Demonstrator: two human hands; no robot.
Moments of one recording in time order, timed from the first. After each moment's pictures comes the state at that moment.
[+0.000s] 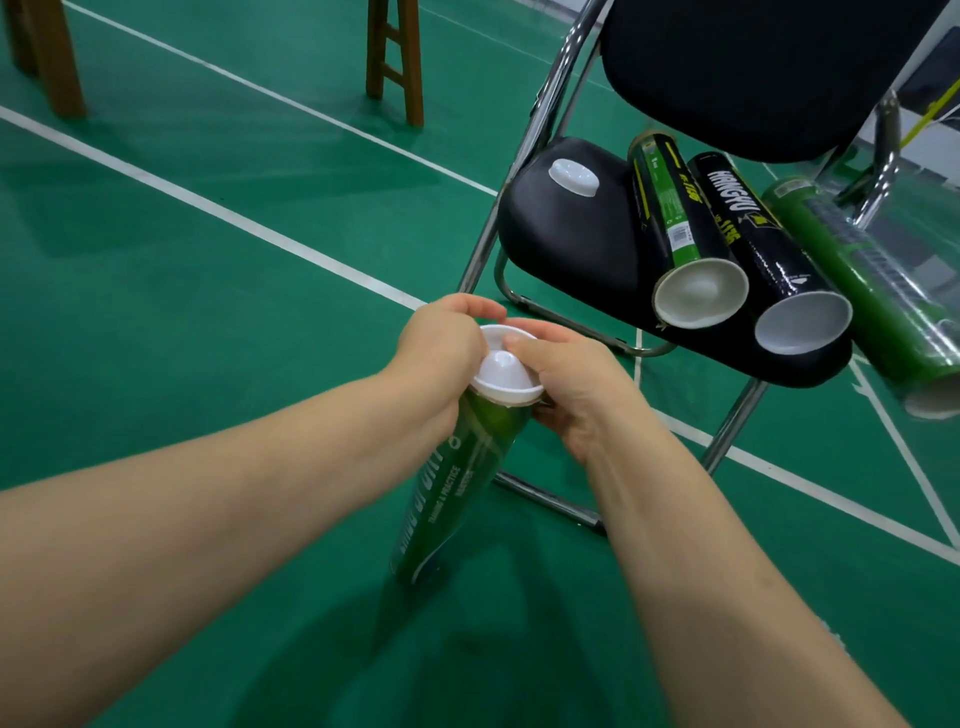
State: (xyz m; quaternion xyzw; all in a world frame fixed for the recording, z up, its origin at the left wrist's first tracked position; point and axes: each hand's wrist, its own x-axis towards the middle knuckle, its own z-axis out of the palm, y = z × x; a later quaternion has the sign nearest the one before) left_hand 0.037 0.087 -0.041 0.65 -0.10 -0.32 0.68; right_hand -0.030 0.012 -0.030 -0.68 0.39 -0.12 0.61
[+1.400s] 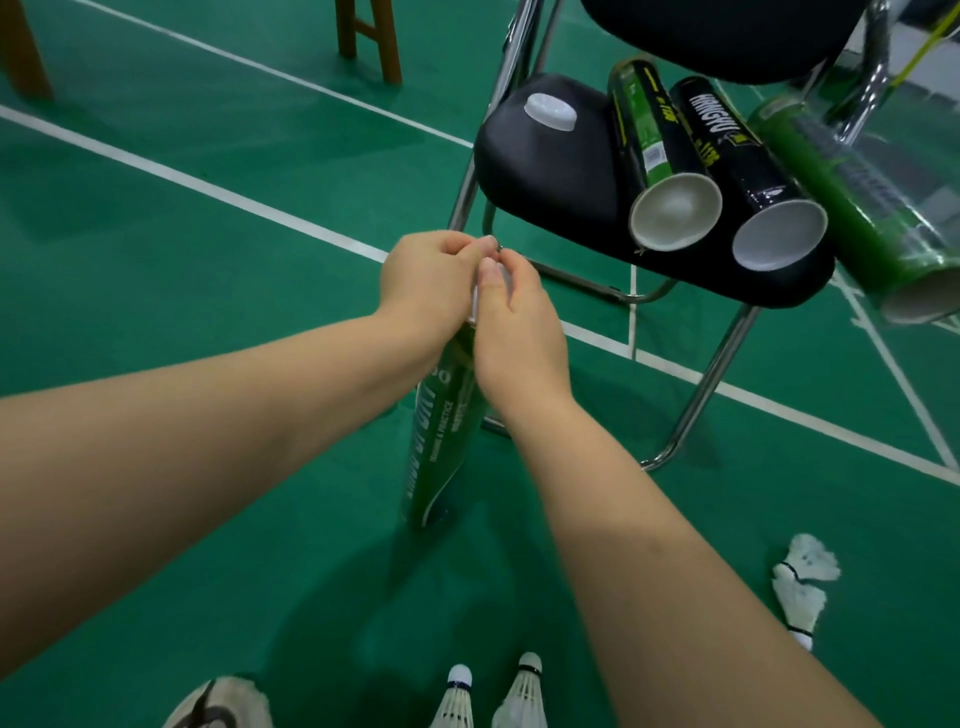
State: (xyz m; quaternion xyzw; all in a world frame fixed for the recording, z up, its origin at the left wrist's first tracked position) left_hand 0.035 0.077 -0.053 0.71 -0.20 -0.16 0.66; right_hand -0.040 0.047 -0.052 -0.81 0.35 -0.25 0.41
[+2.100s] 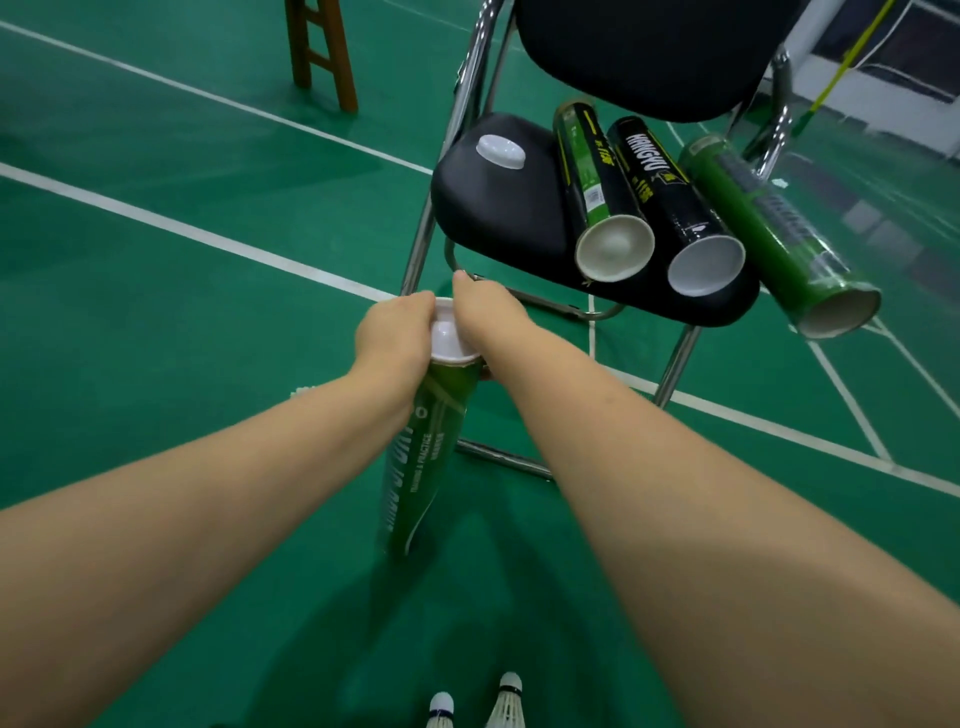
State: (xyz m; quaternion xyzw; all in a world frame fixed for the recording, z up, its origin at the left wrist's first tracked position) left_hand 0.019 0.078 -0.052 0.70 -0.09 -0.25 0.66; right_hand -0.012 0.013 -0.009 -0.87 0.41 0.03 0.28
